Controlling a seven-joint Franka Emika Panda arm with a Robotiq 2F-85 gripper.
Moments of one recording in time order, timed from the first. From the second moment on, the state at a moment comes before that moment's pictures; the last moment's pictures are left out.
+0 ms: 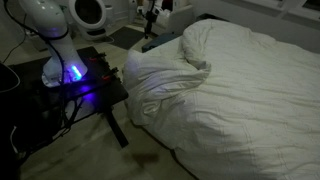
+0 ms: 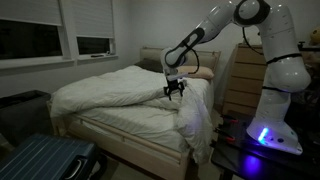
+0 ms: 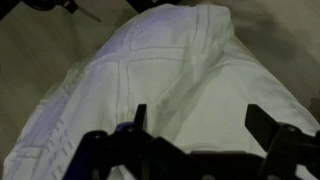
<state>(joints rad) 0.11 0.40 -0.09 -2.01 0.02 2.09 0.62</state>
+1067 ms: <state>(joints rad) 0.07 0.45 -0.11 -2.21 -0.24 2.19 0.26</state>
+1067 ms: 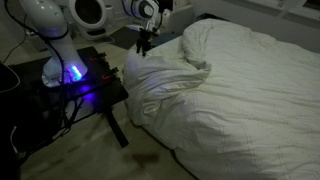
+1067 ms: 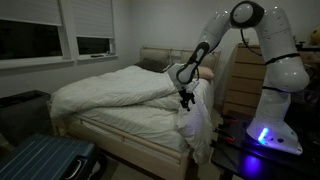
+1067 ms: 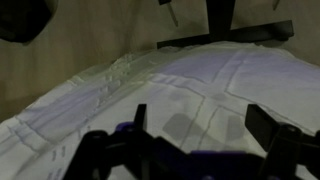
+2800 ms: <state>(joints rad) -0.04 0.61 -0.04 -2.20 -1.12 2.62 -0.39</state>
